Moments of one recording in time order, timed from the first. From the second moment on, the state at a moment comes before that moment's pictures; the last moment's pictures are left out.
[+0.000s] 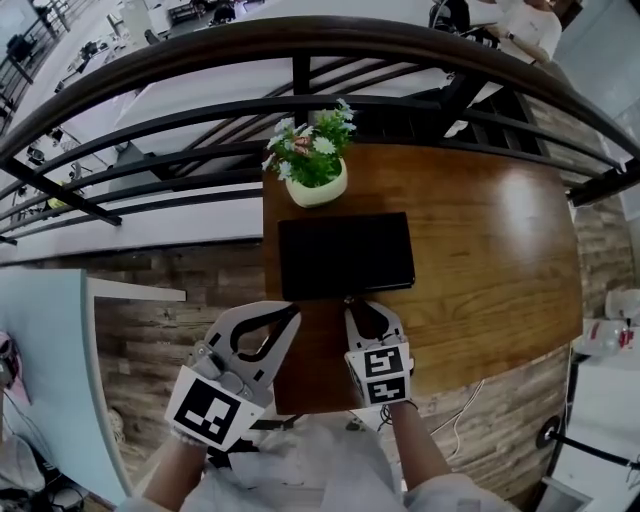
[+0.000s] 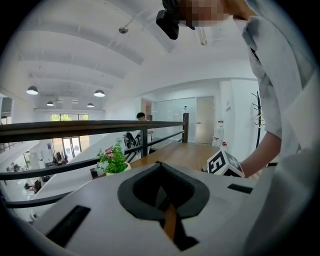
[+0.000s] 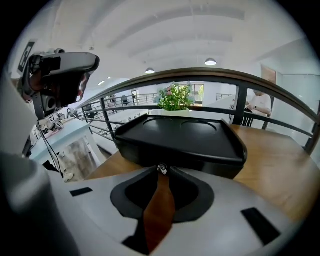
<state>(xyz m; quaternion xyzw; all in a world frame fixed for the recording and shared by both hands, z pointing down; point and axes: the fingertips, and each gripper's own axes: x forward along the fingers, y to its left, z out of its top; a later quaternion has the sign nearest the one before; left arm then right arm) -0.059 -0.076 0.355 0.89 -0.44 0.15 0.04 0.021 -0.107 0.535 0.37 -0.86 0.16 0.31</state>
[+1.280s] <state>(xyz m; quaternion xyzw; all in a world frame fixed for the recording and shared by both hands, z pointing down) -0.051 -0.082 0.377 0.90 -0.41 0.16 0.06 0.017 -0.106 0.555 0.40 -0.83 0.19 0.33</state>
